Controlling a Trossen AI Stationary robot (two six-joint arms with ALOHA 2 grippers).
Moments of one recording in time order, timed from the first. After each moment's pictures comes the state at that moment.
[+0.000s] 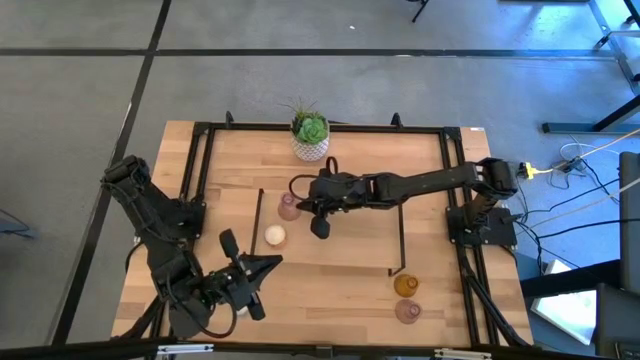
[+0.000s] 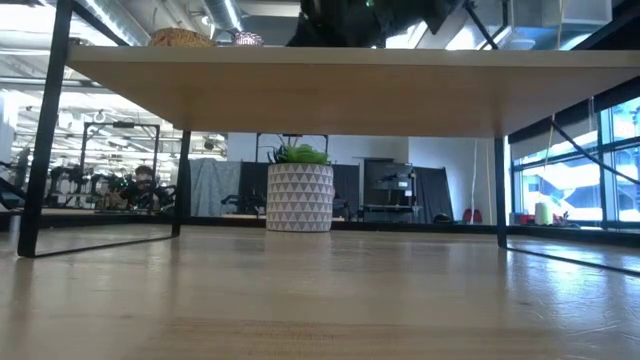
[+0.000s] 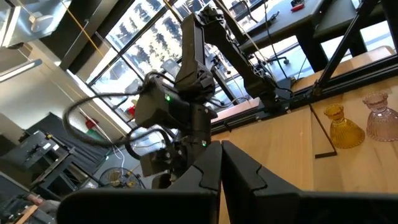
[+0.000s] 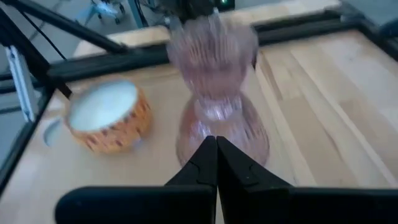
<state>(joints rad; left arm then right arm) -0.90 1.51 1.34 -0.21 -1.39 0.20 0.06 1.78 1.28 0.01 0.05 0.21</state>
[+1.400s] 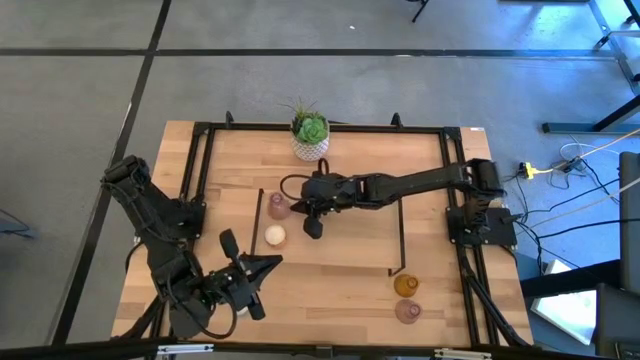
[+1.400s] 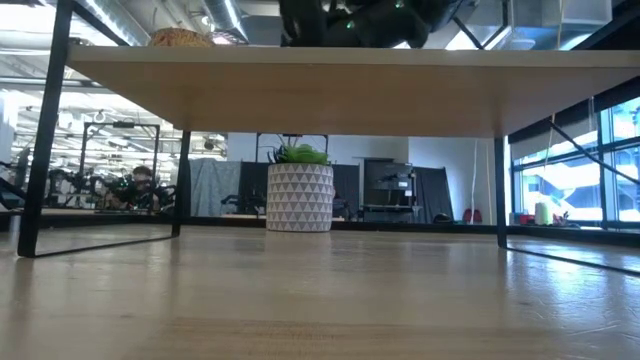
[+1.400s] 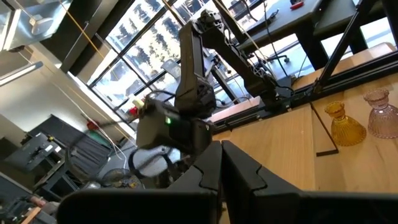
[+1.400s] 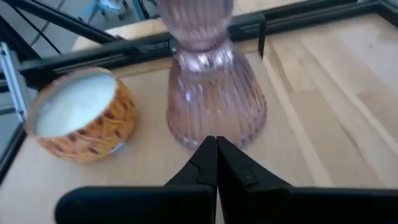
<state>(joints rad) -0.90 1.51 1.34 -0.22 -1.39 0.21 0.04 1.88 1.32 0.05 0.00 0.23</state>
